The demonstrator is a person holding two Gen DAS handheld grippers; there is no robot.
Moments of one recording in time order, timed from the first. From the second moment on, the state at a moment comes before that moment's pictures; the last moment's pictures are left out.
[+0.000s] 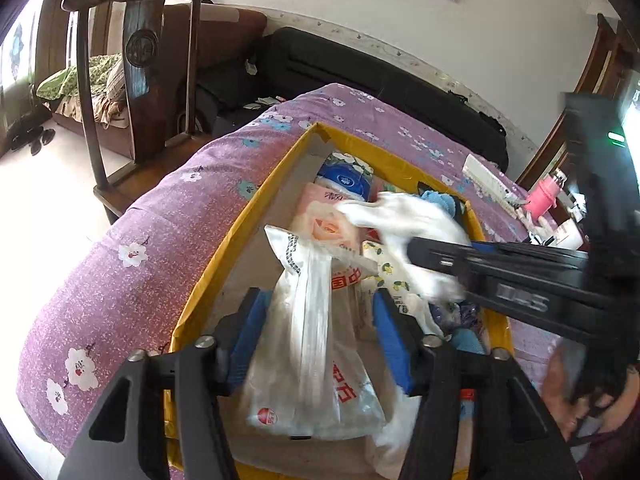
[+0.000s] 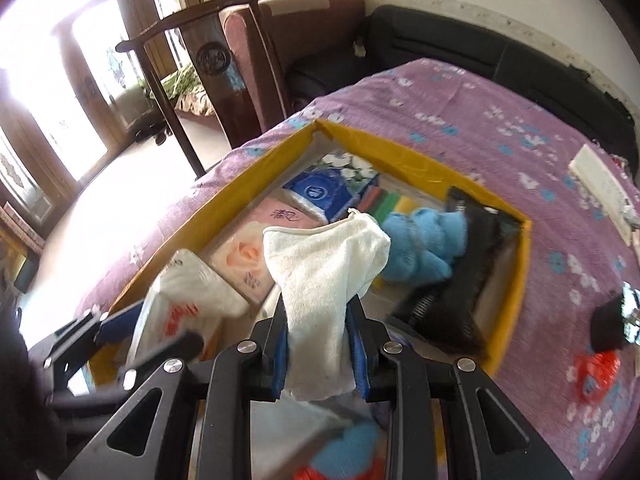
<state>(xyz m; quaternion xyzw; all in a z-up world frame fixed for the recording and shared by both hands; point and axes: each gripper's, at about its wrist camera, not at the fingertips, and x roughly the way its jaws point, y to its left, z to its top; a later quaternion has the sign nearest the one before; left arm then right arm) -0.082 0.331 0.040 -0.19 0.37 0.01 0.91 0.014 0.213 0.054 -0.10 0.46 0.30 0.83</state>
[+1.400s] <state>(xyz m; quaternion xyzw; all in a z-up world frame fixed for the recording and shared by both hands) -0.139 0.259 0.093 -0.09 0.33 0.03 0.94 -0.020 0.153 0.103 -0.05 0.39 0.29 0.87</state>
